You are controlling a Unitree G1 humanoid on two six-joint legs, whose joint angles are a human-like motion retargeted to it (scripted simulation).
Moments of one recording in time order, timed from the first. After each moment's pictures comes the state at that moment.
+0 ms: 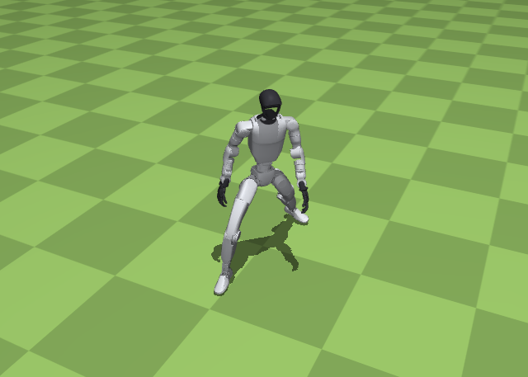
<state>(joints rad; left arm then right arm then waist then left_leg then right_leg) -0.38 0.22 -0.45 1.12 -0.21 0.03 0.14 0.18 -0.32 0.13 1.01 0.10 0.06 -0.10 -0.26 0.08 0.19 0.34 0.63 0.33 0.03 -0.04 -0.26 -0.69 -0.76 -0.48 0.87 0.10 0.25</state>
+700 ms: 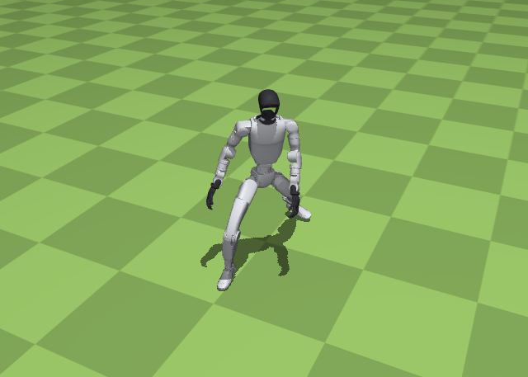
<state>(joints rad) -0.43 0.15 -0.54 1.11 -0.11 0.01 0.12 0.07 -0.44 0.05 1.04 0.27 0.02 -0.17 -0.37 0.09 0.12 0.21 0.74 0.28 0.26 -0.06 -0.26 -0.80 -0.79 -0.45 1.11 -0.03 0.18</state>
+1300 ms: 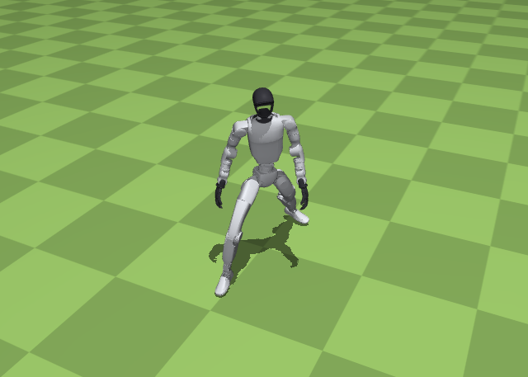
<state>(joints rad) -0.18 0.20 -0.42 1.16 -0.15 -0.01 0.10 0.15 -0.40 0.07 1.09 0.14 0.06 -0.05 -0.37 0.18 0.07 0.35 0.61 0.41 -0.01 -0.03 -0.26 -0.73 -0.74 -0.45 0.83 0.12 0.26</state>
